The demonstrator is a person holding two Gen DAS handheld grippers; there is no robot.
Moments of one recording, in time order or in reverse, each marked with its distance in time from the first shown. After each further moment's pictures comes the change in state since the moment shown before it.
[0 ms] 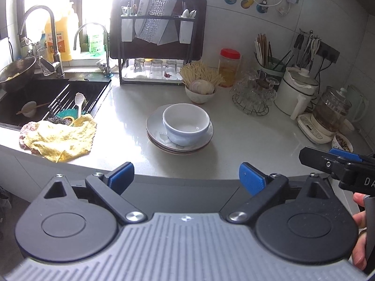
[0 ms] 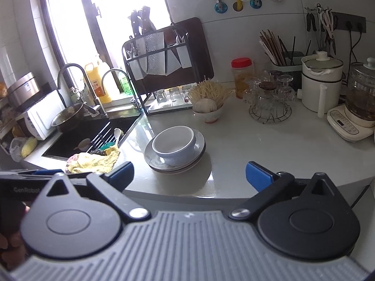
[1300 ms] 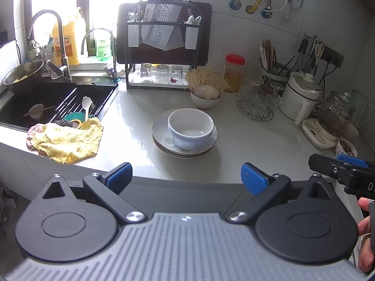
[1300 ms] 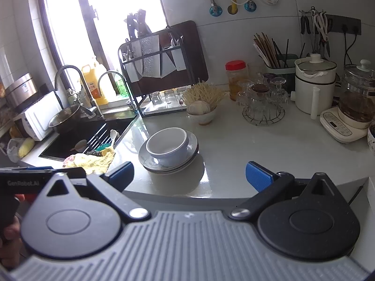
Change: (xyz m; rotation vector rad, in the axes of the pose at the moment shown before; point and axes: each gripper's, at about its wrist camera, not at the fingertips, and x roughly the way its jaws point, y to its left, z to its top) left arm -0.013 -0.006 -0.002 -0.009 -0.029 0.038; right arm -0.010 -0.006 -0.002 0.001 -0.011 -0.022
